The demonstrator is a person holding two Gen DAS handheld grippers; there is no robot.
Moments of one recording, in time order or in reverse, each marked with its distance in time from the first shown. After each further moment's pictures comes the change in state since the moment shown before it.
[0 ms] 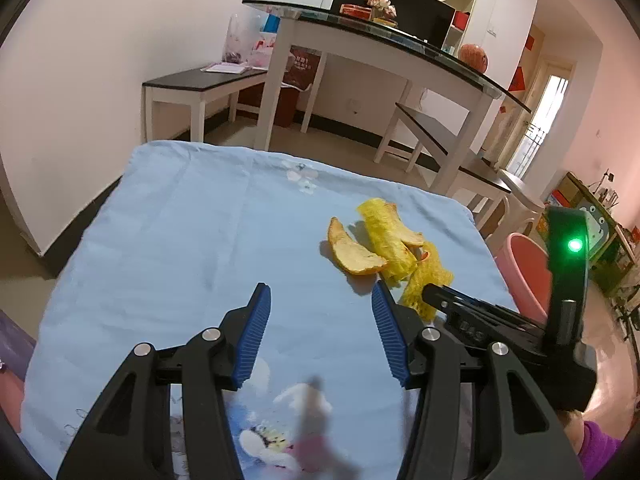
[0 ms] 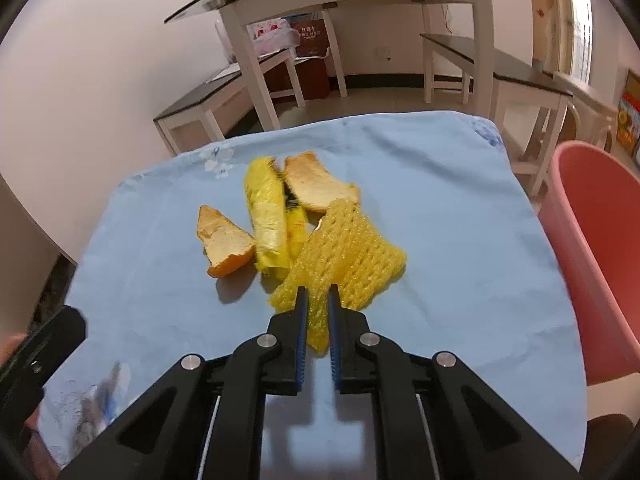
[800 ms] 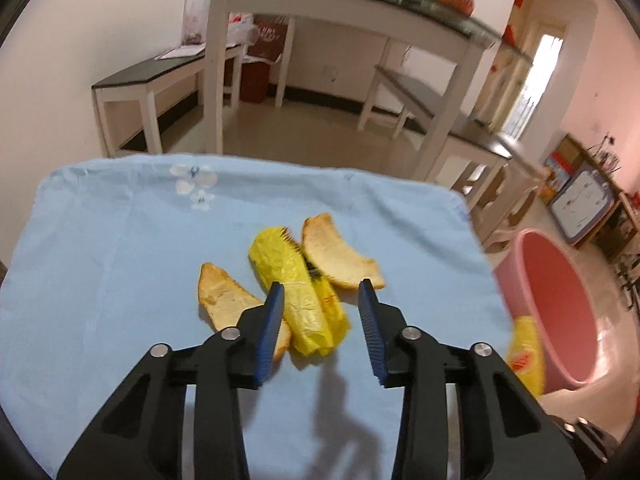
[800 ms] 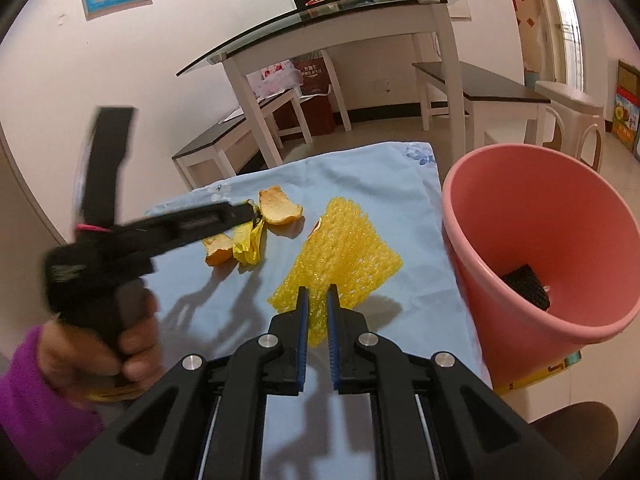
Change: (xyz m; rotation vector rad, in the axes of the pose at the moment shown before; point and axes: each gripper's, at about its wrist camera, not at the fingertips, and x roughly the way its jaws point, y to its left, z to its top) left arm 0.112 -0.084 0.039 0.091 0.130 0.010; right arm -0.084 -0.061 -0.030 0.021 -0.133 0.077
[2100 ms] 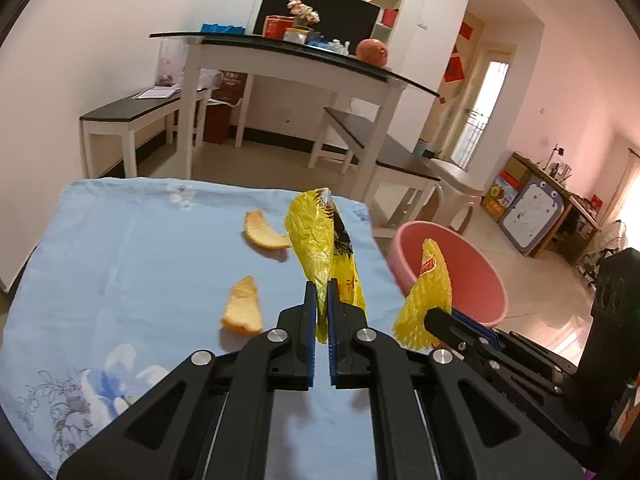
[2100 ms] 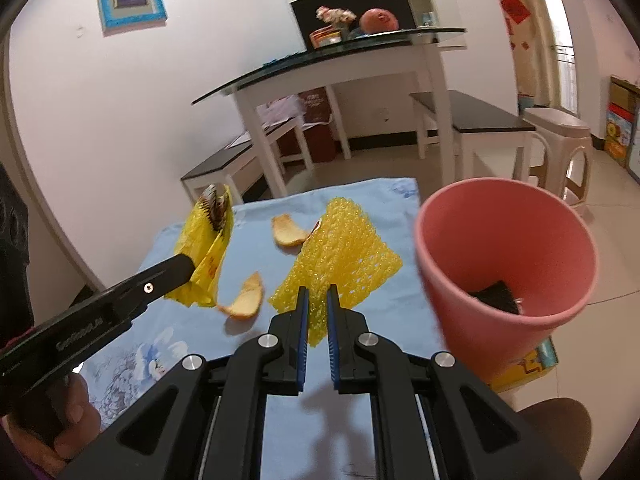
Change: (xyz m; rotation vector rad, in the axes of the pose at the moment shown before) left arm -0.140 -0.037 -0.065 0.048 -0.177 -0.171; right arm -0.072 0.003 -0.010 -0.015 -0.112 -0.017
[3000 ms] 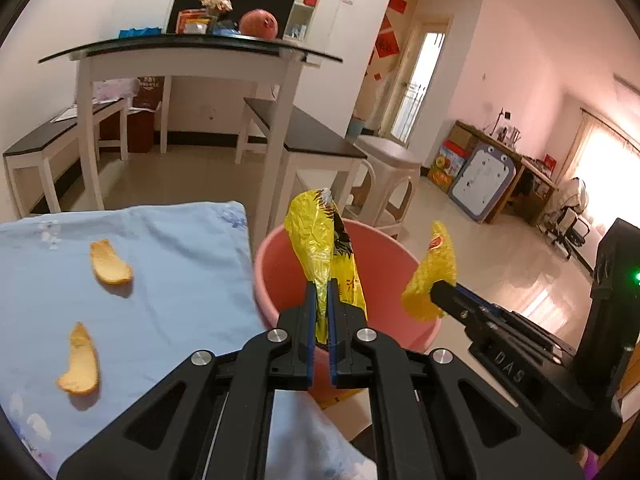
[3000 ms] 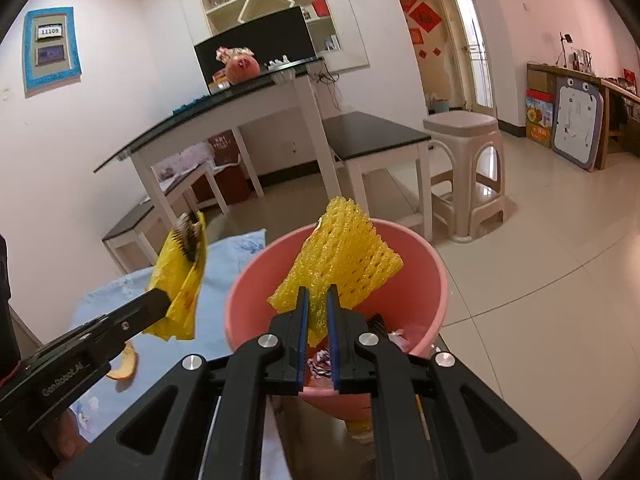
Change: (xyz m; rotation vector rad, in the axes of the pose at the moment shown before) left arm 0.087 -0.128 0.015 0.148 0.058 -0.176; right arm -0.033 -0.147 0.029 0.159 -0.107 -0.243
